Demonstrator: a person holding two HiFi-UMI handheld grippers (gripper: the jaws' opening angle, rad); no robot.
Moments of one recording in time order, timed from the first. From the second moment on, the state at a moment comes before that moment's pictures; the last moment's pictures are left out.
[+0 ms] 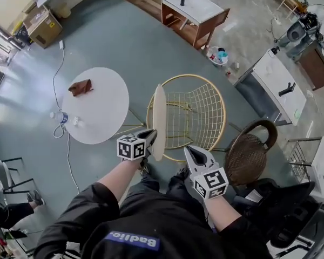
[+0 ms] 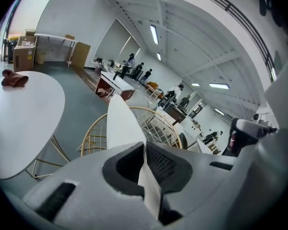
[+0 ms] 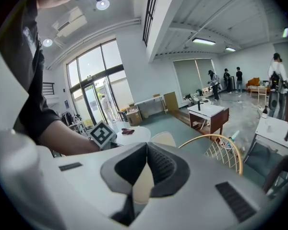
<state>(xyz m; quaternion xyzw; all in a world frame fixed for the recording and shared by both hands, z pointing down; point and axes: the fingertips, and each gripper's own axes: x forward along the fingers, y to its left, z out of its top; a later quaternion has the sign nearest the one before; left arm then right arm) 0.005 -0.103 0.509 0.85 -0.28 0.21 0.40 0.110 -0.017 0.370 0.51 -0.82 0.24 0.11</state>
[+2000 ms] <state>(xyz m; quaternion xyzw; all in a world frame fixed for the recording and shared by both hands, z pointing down) 0.038 -0.030 0.243 0.93 -0.20 0.04 0.30 0.105 -0.011 0.249 0.50 -0.85 0.15 0.05</state>
